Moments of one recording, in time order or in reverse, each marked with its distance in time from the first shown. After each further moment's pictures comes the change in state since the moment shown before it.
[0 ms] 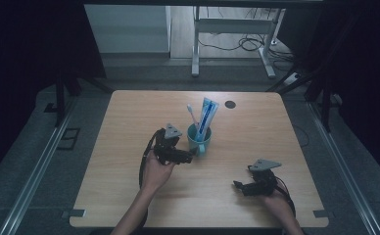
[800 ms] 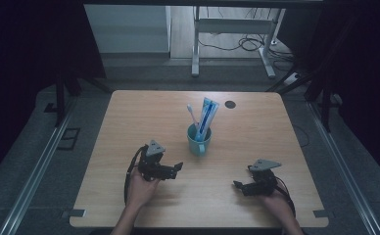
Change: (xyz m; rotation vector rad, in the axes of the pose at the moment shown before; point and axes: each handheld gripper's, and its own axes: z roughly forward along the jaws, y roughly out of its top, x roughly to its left) left arm 0.011 -0.061 -0.023 0.017 -0.007 -0.051; right arm 0.000 0.000 0.000 0.001 0.001 0.004
